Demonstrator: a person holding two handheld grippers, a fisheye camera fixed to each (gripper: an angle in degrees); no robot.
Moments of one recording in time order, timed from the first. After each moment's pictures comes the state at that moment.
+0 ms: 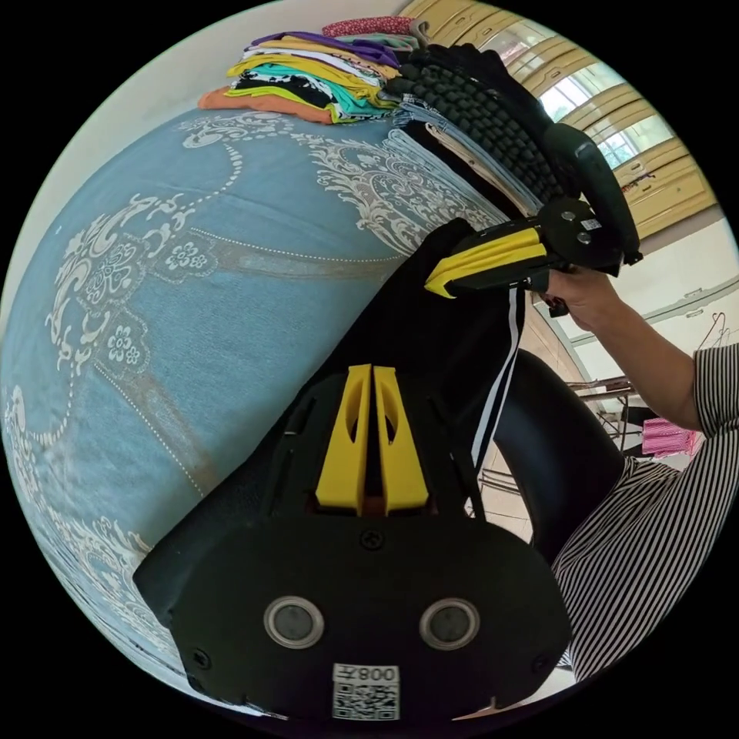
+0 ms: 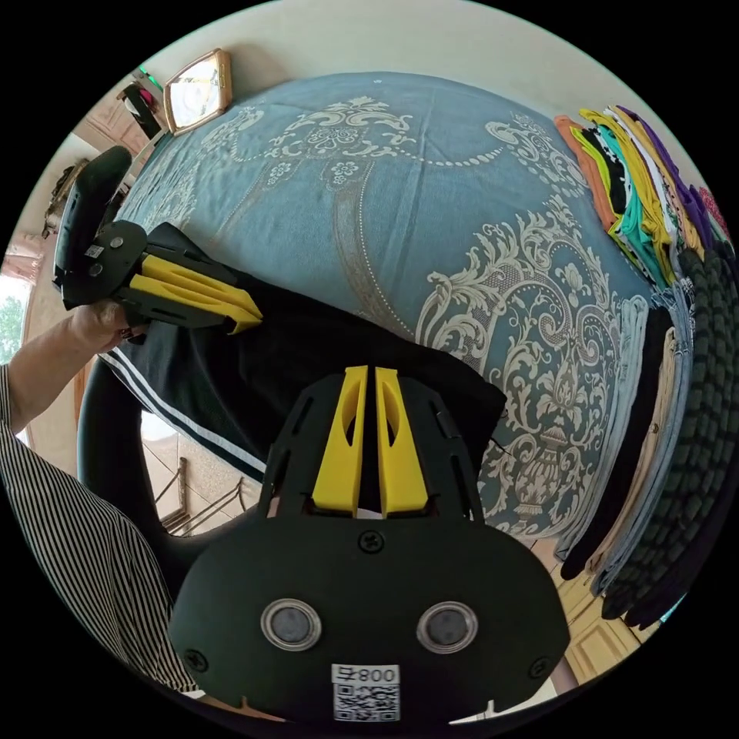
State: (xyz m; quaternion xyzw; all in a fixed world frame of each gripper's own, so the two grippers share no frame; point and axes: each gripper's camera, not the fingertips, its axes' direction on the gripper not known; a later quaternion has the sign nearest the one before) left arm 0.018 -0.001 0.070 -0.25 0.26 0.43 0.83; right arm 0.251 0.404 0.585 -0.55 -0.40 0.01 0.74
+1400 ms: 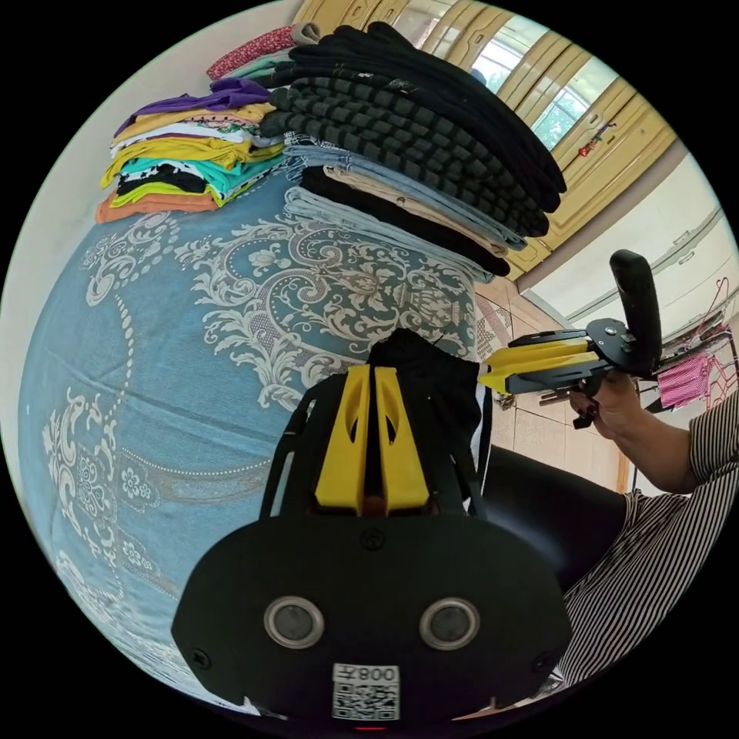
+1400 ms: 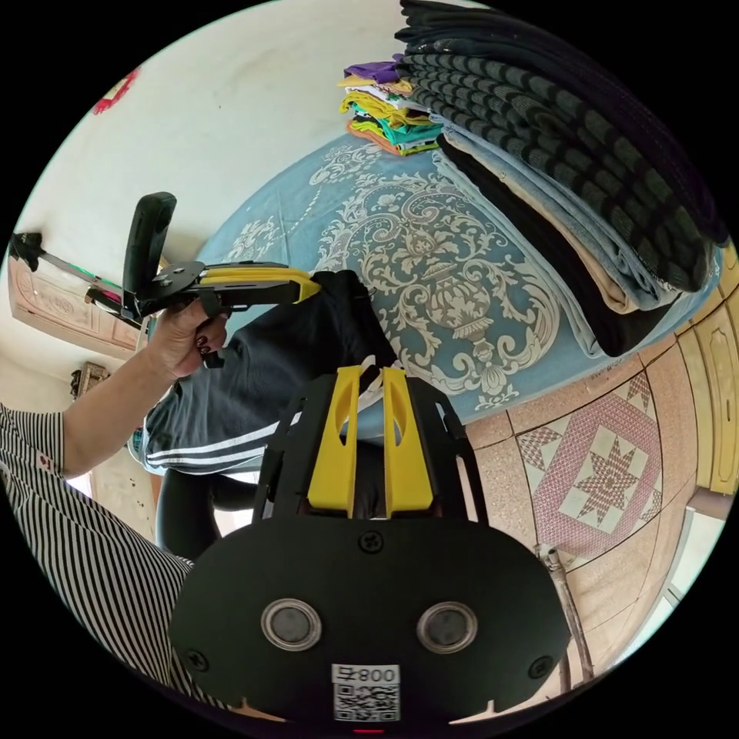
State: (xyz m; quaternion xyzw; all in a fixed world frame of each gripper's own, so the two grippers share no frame) left arm 0.362 0.035 0.127 -0.21 0.27 0.52 0.78; right arm 0.505 0.695 0.459 -0.50 -0.32 0.34 0.73
